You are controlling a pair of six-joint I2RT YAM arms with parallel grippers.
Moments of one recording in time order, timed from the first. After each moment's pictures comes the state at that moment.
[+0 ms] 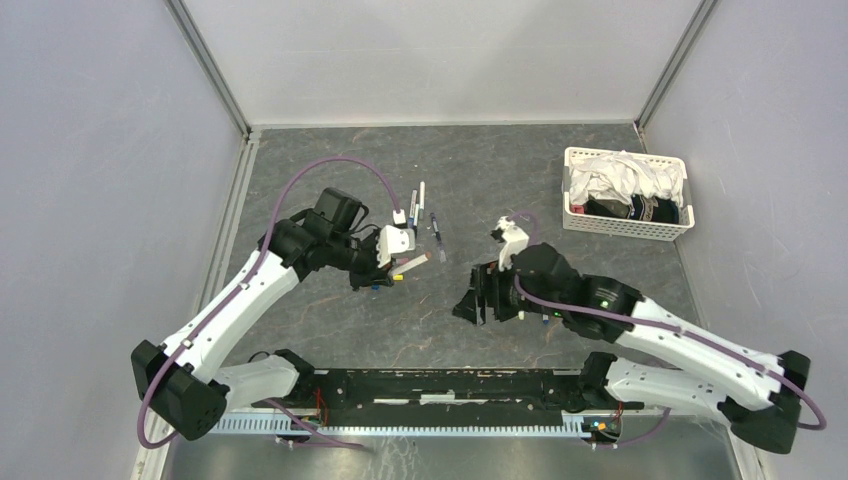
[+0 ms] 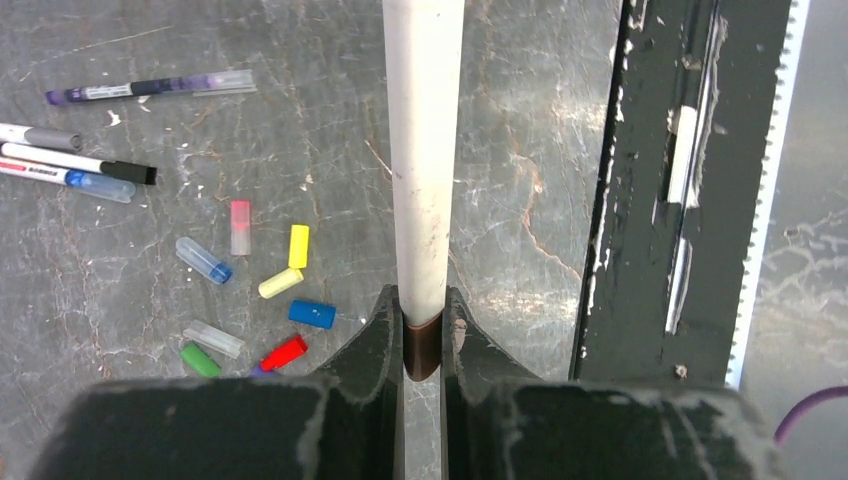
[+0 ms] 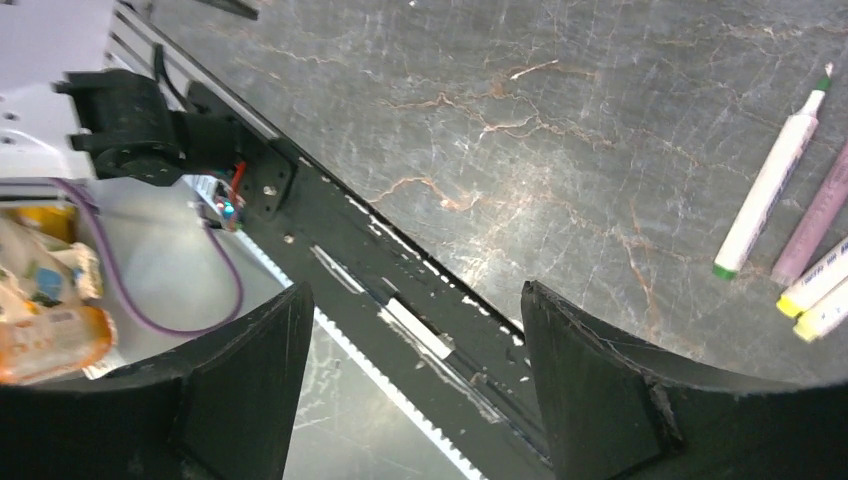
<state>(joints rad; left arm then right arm) -0.56 1.14 1.09 -0.94 0.59 0.71 1.02 0.90 0.85 -0.57 -0.02 0.72</state>
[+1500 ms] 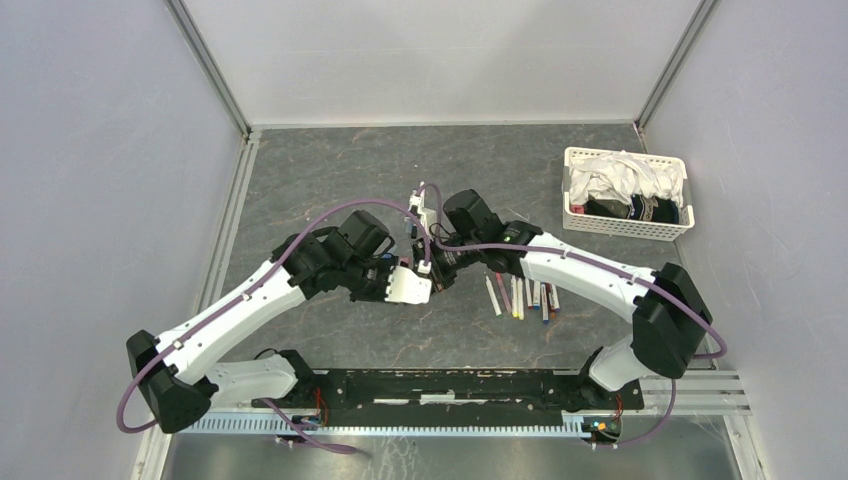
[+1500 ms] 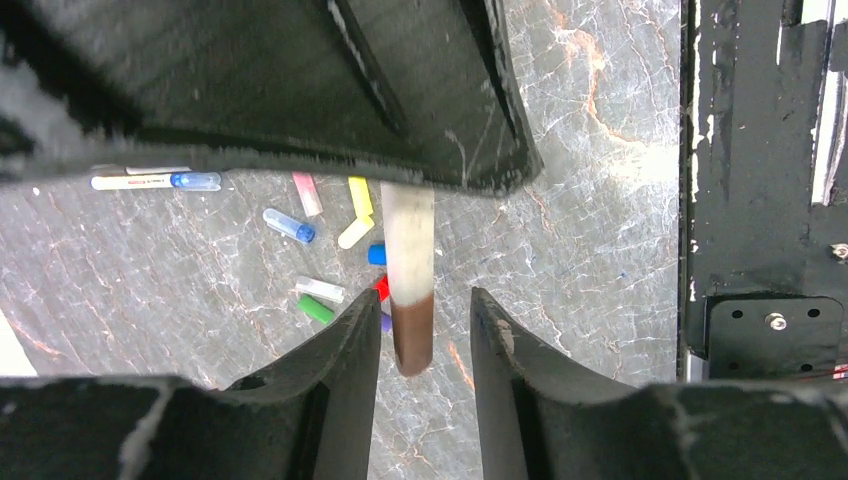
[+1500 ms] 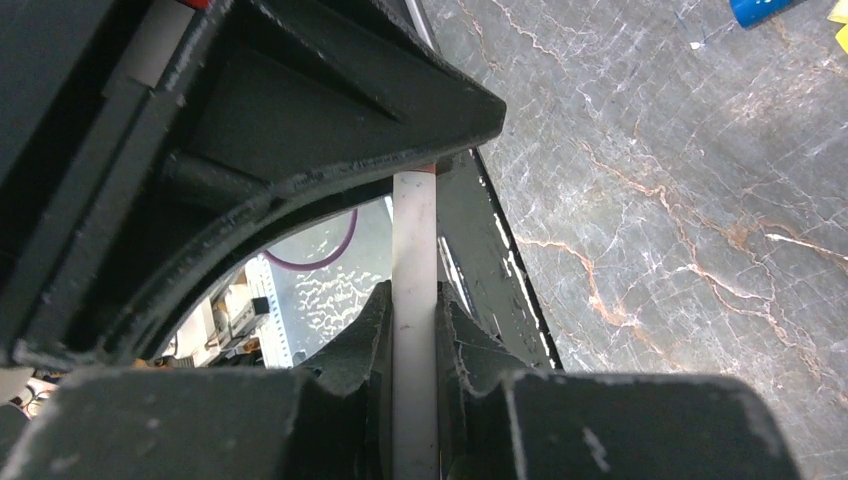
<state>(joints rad) -0.82 1.12 1.10 -1.04 0.23 0.95 0.86 1.51 1.12 -0.28 -0.74 0.49</state>
